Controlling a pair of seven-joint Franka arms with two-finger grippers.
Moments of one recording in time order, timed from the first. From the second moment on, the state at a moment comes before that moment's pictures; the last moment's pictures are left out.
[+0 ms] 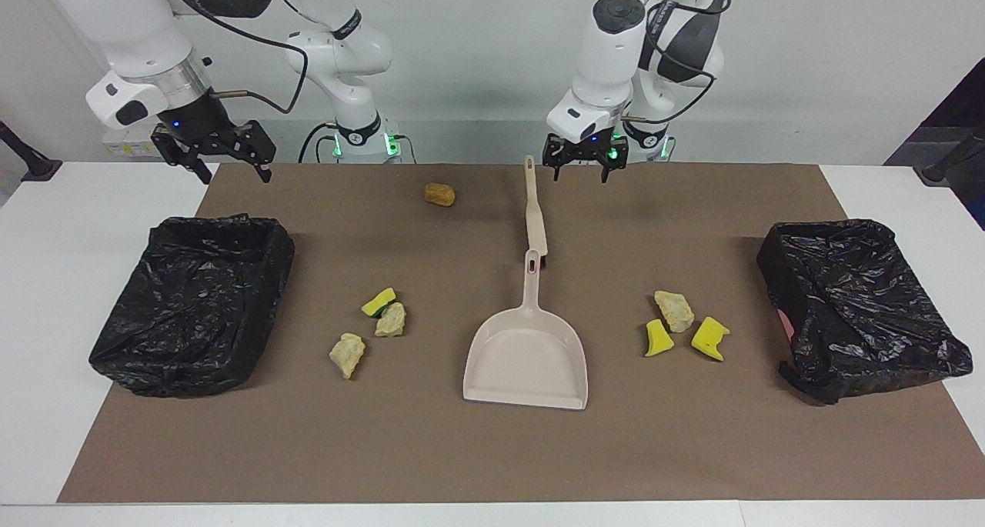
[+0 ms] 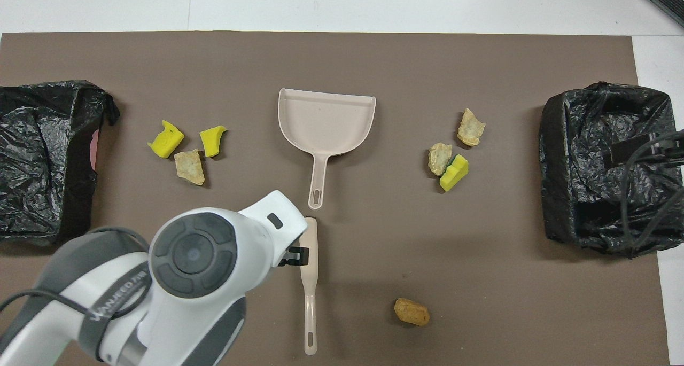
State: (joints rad) left arm -0.55 -0.15 -0.12 -2.09 -0.04 1.90 -0.51; right arm 0.03 0.01 -0.11 -1.54 0.03 1.52 -0.06
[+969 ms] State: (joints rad) left arm -0.82 -0.12 -0.12 -2.44 -0.05 2.25 -0.63; right arm 0.08 0.04 -0.10 -1.59 0.03 1.62 -0.06
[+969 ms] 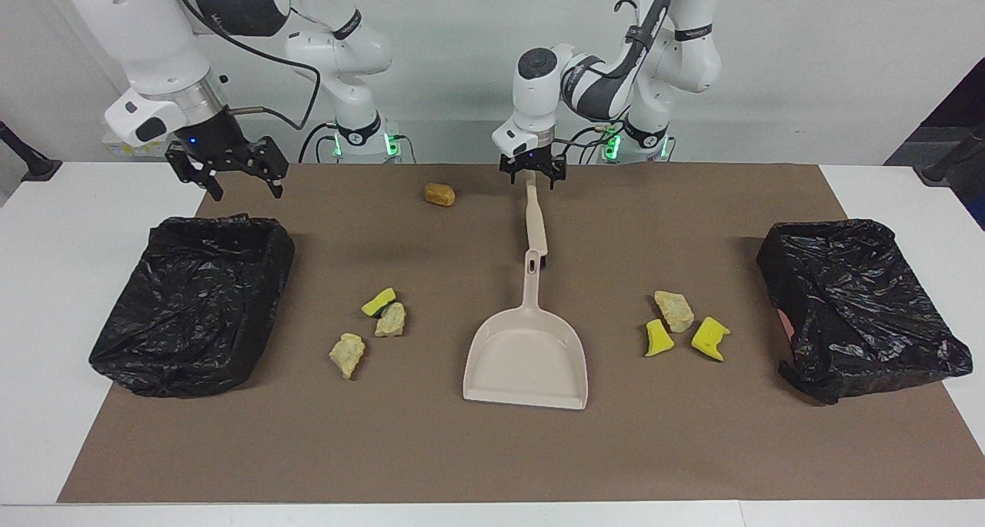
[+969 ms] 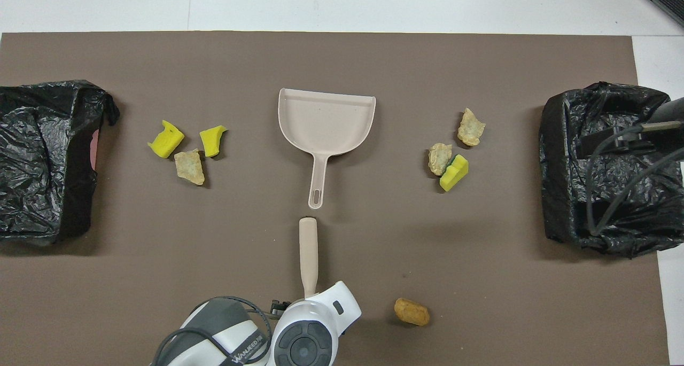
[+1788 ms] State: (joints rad) left arm -0.82 -0.12 -0.11 -2.43 -0.05 2.25 -0.64; right arm 0.21 0.21 -0.09 -1.47 0.03 1.65 0.04
